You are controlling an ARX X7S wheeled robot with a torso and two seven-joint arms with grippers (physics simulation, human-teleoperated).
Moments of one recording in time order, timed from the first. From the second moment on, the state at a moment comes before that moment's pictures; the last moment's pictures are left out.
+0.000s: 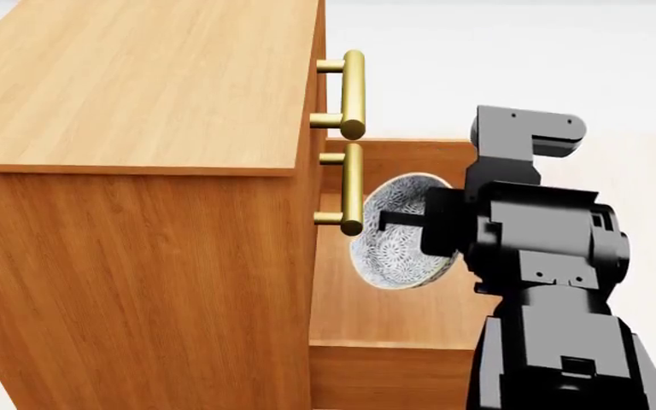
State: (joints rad) left arm 0.31 -0.48 0.47 0.31 -0.20 0.29 -0.47; right arm 1.42 0.08 0.06 1.31 0.00 0.77 -0.08
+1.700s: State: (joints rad) left arm 0.31 -0.49 0.48 0.31 -0.20 0.30 -0.48; right arm 1.37 0.09 0.17 1.31 -0.02 0.83 -0.08
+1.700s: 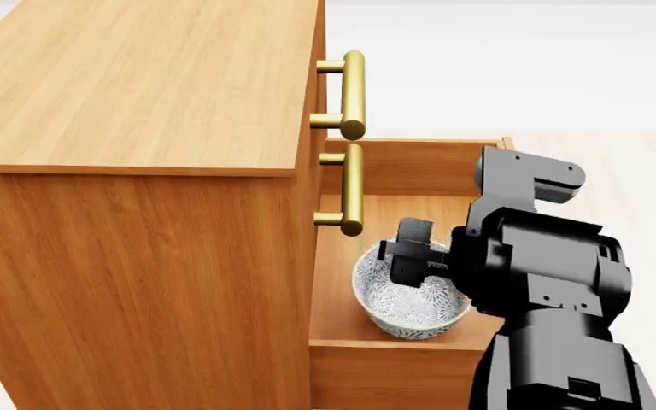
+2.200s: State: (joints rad) left arm 0.31 -0.50 0.48 0.32 -0.21 0.30 -0.48; right arm 1.41 0.10 -0.07 1.31 -0.03 0.59 -0.03
